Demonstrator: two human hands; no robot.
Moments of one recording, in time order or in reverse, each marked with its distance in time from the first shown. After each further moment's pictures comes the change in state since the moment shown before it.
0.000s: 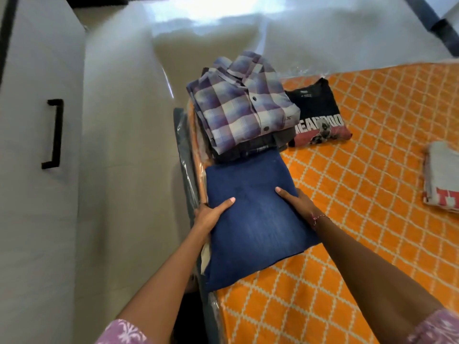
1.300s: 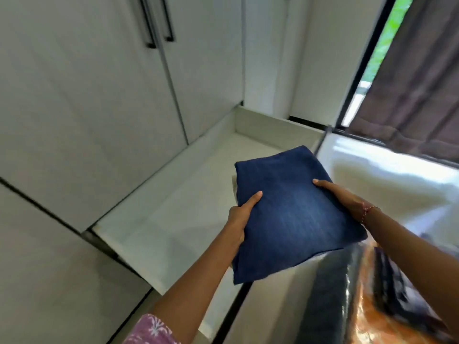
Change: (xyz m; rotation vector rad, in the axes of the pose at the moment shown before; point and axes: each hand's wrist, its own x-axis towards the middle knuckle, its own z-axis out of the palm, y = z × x) left_hand -0.289 0.135 -0.386 -0.777 0.350 0.273; right_hand -0.221 -0.454 0.257 -0.323 -0.440 -0.479
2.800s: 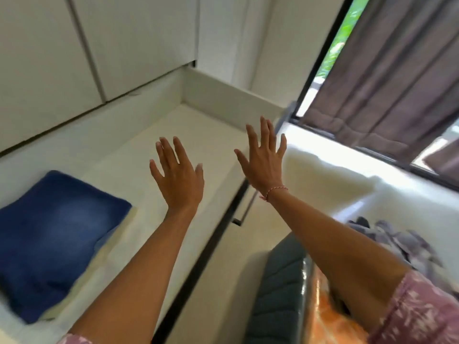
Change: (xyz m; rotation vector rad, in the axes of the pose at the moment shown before) left_hand 0.146 -0.039 0.026 1.119 0.747 0.710; right_hand 0.154 0.034 0.075 -1.032 0.711 -0.812
